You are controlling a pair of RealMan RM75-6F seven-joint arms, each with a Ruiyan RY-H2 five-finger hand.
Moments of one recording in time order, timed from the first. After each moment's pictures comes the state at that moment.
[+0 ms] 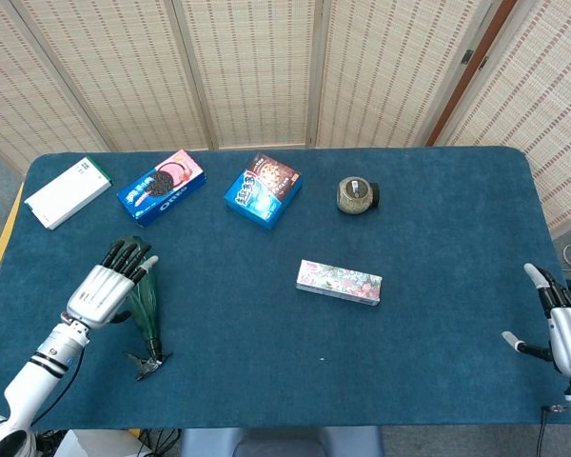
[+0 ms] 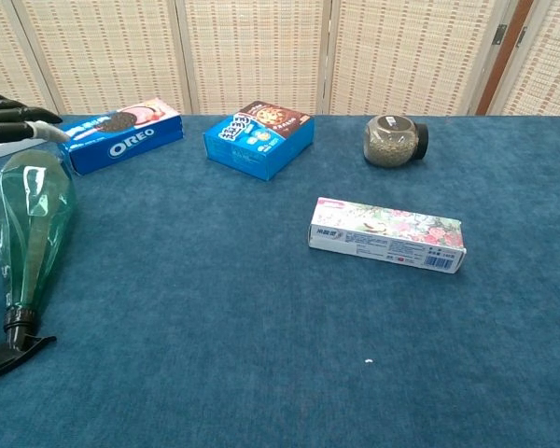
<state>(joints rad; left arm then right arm) -0.62 -1.17 0.11 -1.55 1.39 1.19 0.40 0.04 -1.12 0.09 -1.55 -1.45 1.49 0.08</state>
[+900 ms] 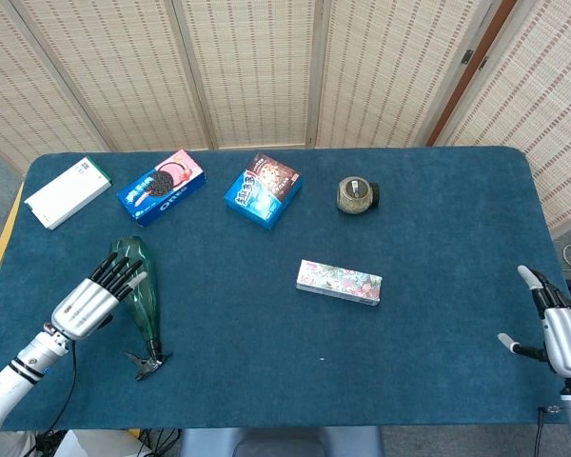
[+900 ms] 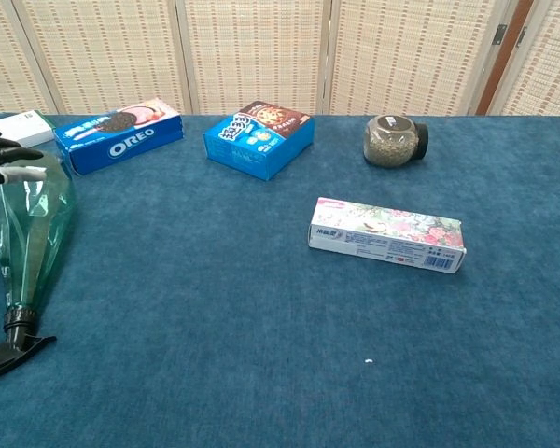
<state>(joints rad) -0.49 -1.44 0.16 -0.81 1.74 1.40 0.05 0.05 -1.12 0.09 -1.56 -1.44 1.47 0.08</state>
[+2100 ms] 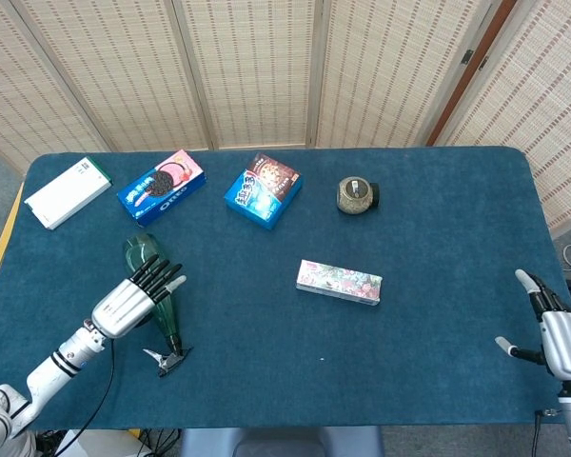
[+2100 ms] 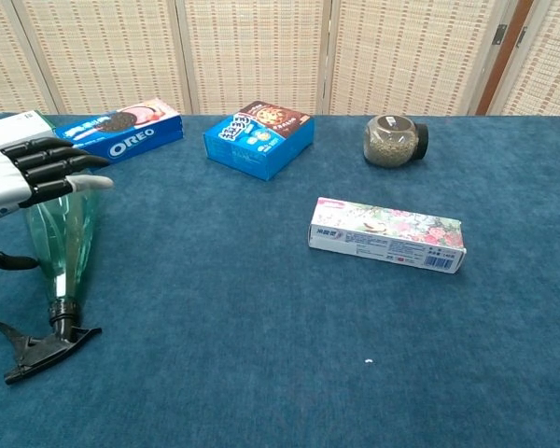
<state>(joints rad) -0.54 -1.64 0.14 -0.63 1.80 1.47 -0.09 0.04 -1.14 0.07 -1.54 -1.44 1.46 0.11</state>
